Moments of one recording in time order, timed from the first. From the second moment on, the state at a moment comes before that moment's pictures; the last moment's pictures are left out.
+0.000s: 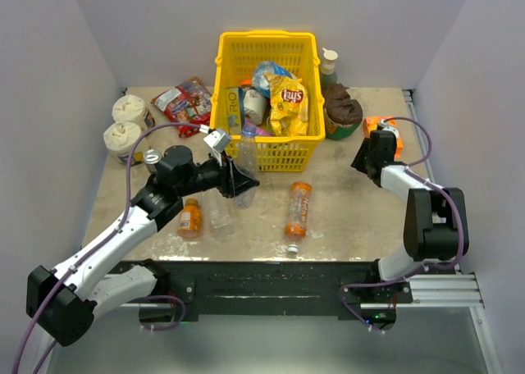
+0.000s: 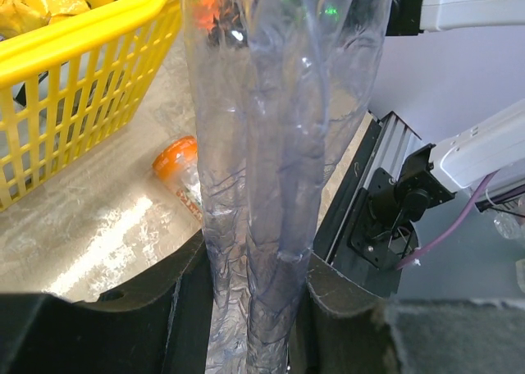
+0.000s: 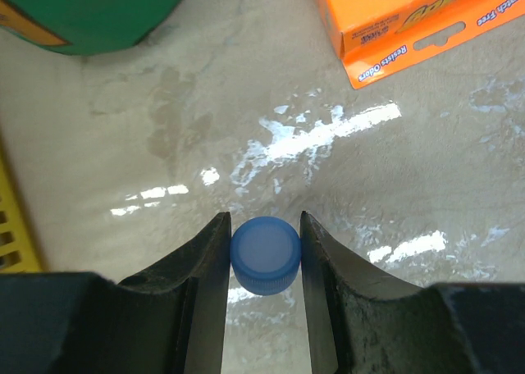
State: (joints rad) left arm -0.57 0.99 0.79 0.00 0.53 -0.39; right arm 0.01 1.55 0.83 -0.01 0.14 0.41
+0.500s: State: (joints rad) left arm -0.51 1.08 0.83 0.01 0.52 -0.39; right arm 0.01 1.76 0.97 0.02 0.21 0.36
